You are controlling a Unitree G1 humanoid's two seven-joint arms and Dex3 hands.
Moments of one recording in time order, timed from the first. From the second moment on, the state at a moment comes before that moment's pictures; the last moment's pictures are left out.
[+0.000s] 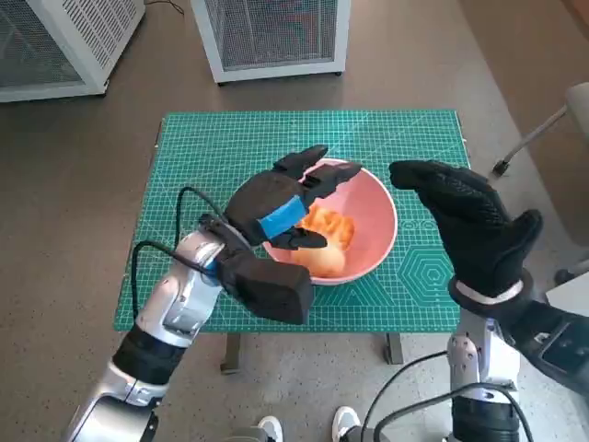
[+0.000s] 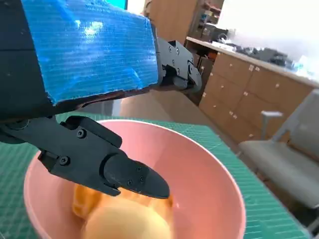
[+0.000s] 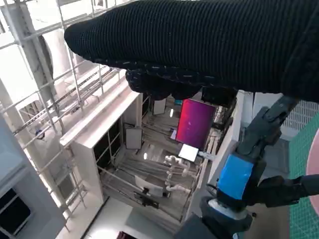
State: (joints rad) left arm -0.63 0.32 -0.32 0.20 0.55 -0.11 -0.20; right arm -0.39 -0.12 -0.13 0.09 0.51 -0.46 0.65
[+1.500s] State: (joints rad) left arm -0.48 0.11 0.05 0.25 -0.25 -0.67 -0.36; right arm -0.50 -0.07 -0.12 0.27 0.32 -0.66 0.47
